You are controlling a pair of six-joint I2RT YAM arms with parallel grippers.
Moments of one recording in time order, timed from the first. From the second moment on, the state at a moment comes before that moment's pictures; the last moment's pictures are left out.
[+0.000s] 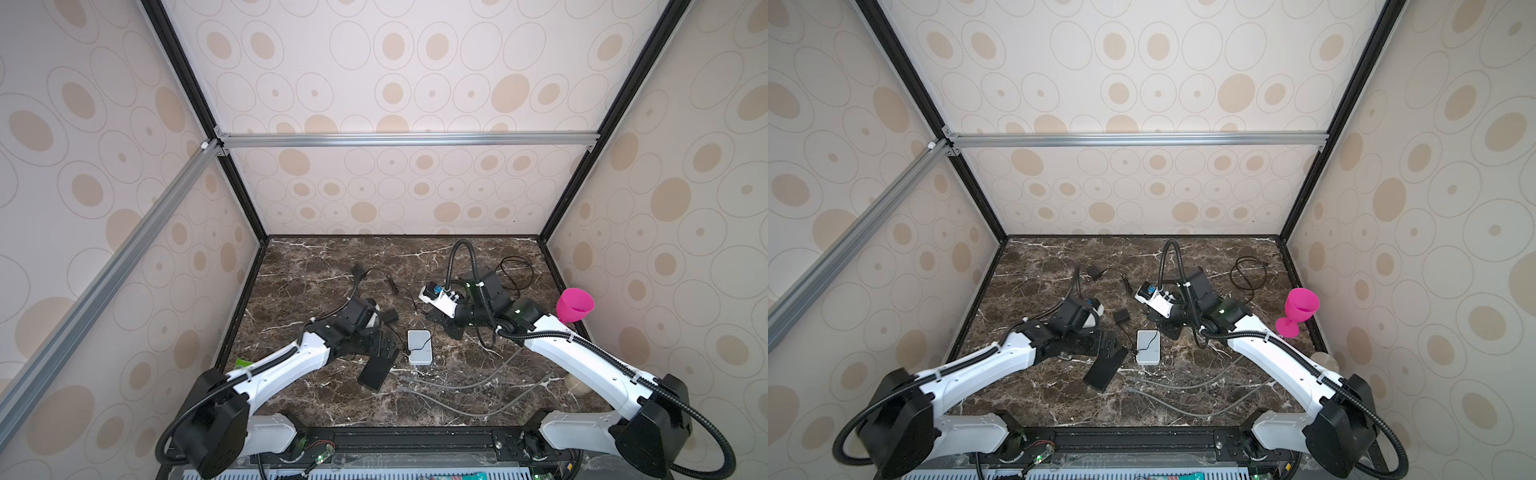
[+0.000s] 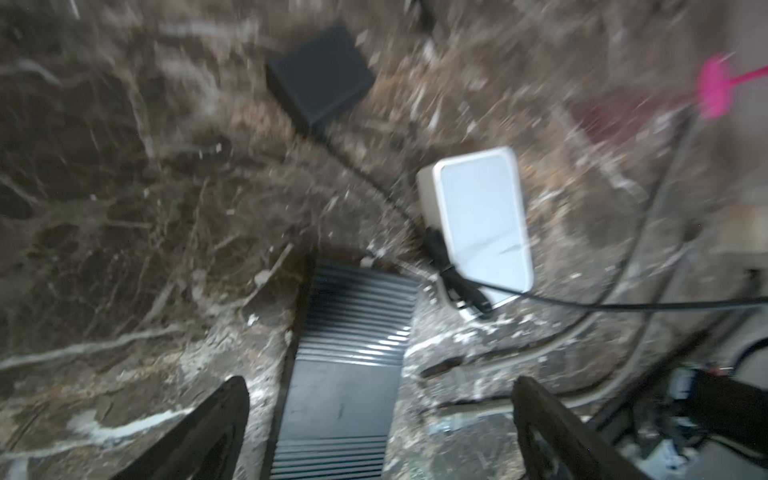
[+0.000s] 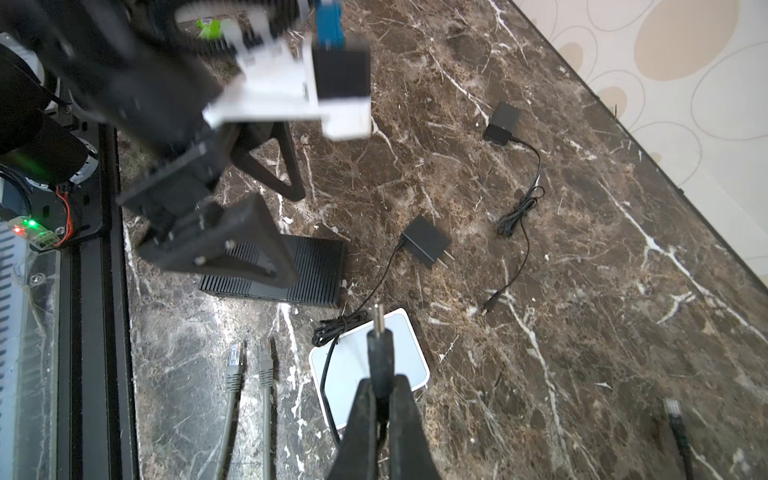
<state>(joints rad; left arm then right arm) -0.70 1.34 0.80 -0.52 0.12 -0.52 0.63 1.26 1.05 -0.53 -0.35 -0.41</state>
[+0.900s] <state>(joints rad) -0.85 1.66 0.98 -0.72 -0.12 -0.30 0.63 1.19 0.97 -0.52 -0.34 -0.40</state>
